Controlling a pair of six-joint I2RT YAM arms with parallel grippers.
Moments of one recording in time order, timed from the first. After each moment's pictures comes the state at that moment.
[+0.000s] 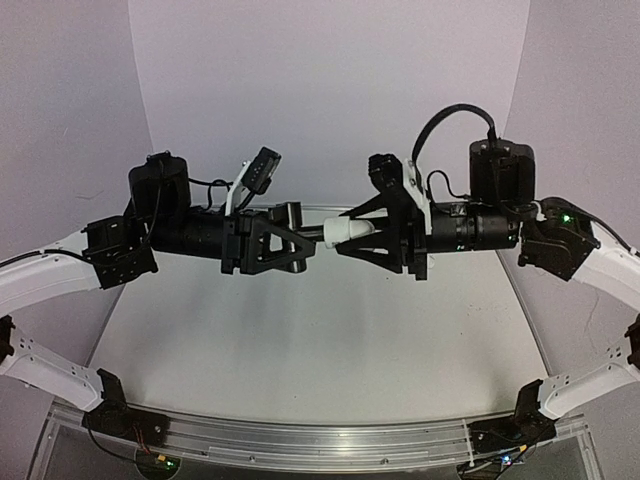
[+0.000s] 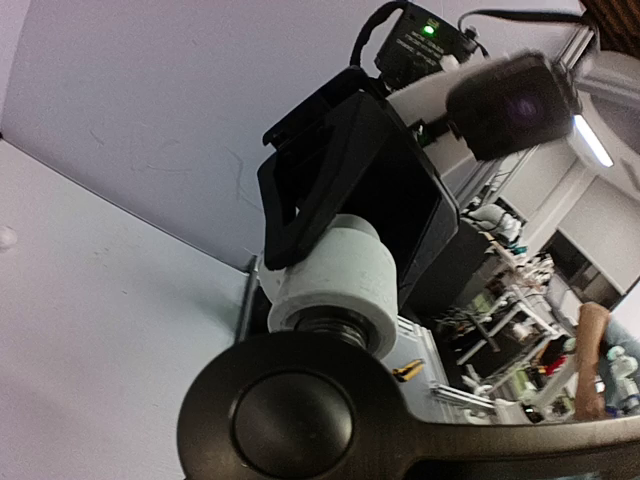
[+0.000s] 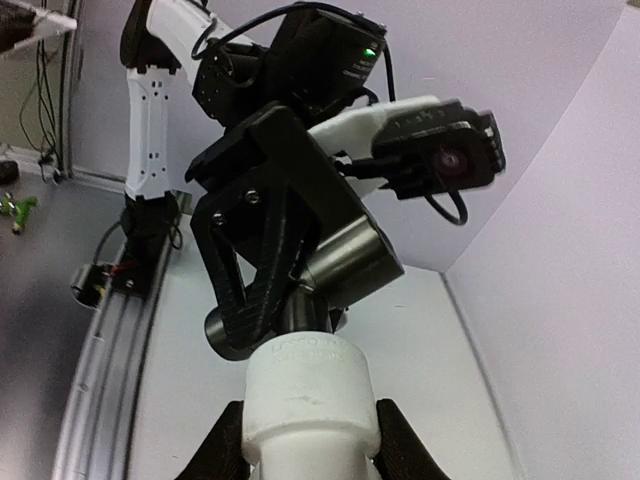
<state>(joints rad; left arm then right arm) -1.02 1.20 1.13 0.04 0.65 -0.48 1.07 1.23 1.38 -0.37 -0.32 -0.37</state>
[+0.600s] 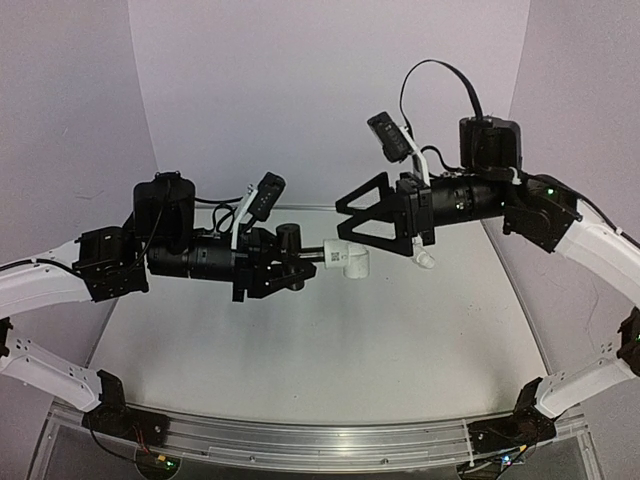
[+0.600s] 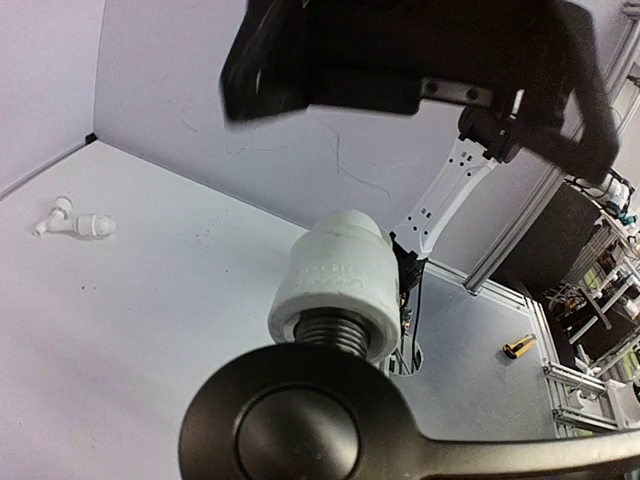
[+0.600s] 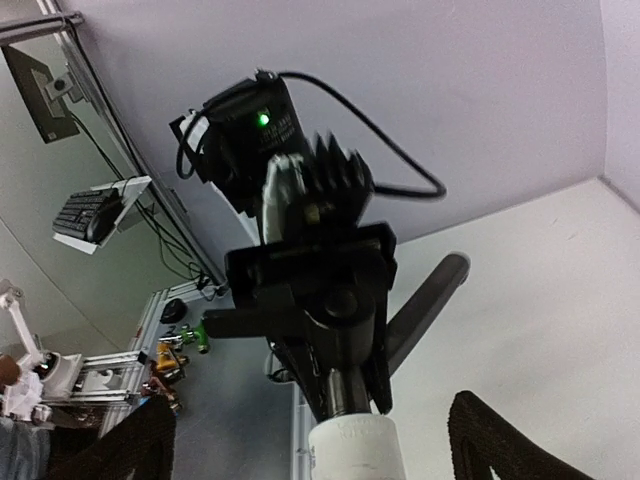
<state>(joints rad) -1.11 1.16 1.10 -0.13 0.34 -0.26 0.92 1.32 1.49 -0.38 -0.68 0.16</state>
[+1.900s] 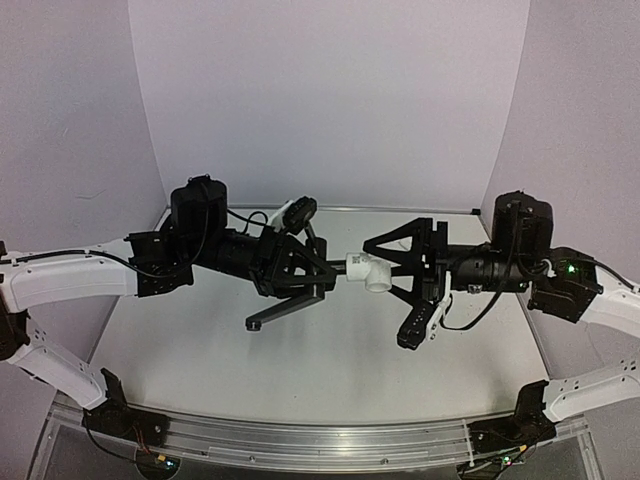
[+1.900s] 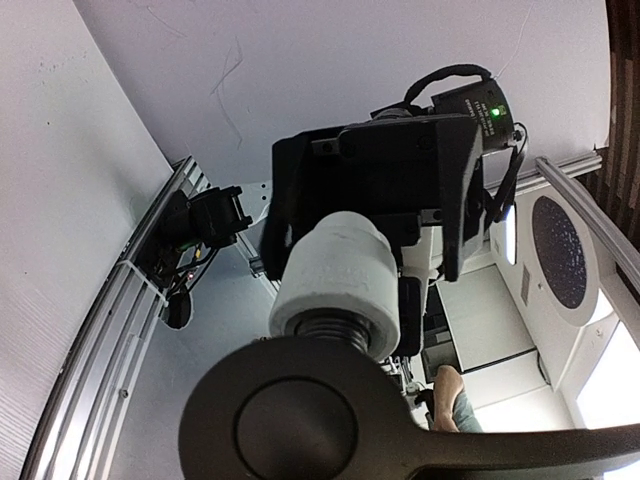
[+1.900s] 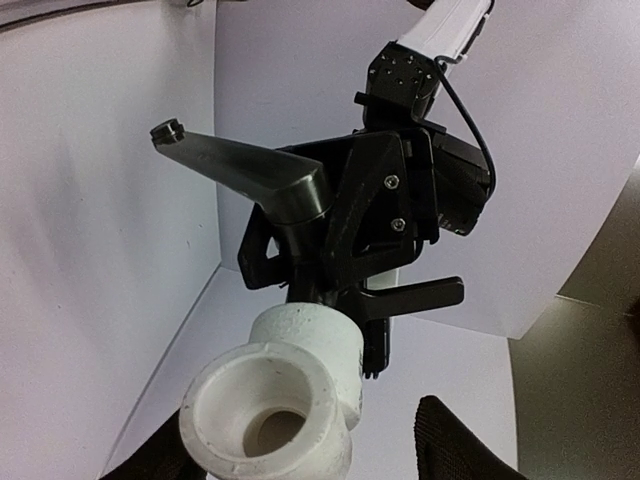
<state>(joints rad) -1.00 1.35 1.06 0.21 0.84 -1.10 1.06 1.01 1.01 -0.17 -0.24 -1.82</state>
